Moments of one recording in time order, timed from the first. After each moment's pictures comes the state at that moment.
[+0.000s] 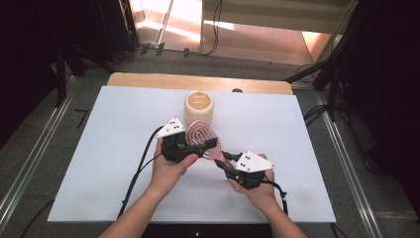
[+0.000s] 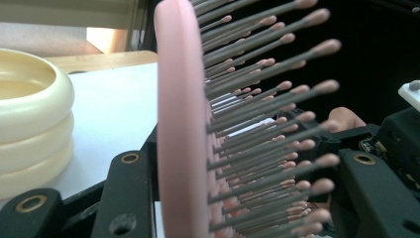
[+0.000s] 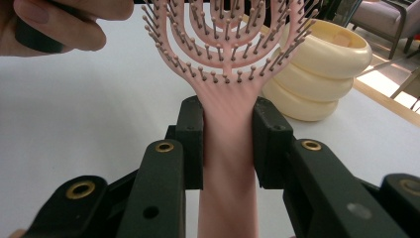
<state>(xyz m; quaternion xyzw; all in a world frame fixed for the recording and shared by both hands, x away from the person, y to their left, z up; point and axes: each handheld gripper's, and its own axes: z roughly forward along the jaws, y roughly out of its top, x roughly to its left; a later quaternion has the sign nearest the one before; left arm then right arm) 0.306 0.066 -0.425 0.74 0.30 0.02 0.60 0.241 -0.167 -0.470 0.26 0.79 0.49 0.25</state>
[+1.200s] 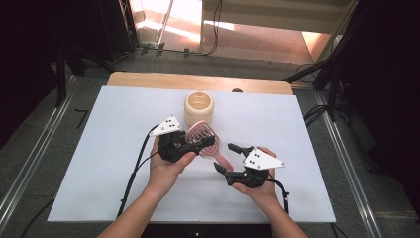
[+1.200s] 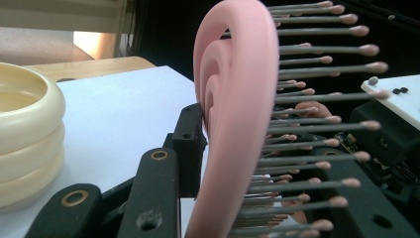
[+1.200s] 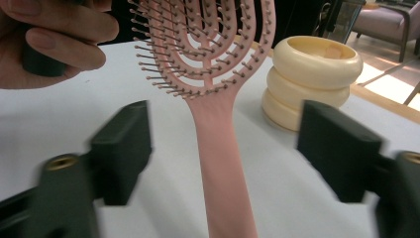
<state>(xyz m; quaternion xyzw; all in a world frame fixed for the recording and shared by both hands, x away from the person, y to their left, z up) 0.303 0.074 -0.413 0.74 0.29 0.02 0.61 0.242 -0.179 -0.468 0.29 0.76 0.55 0.22</state>
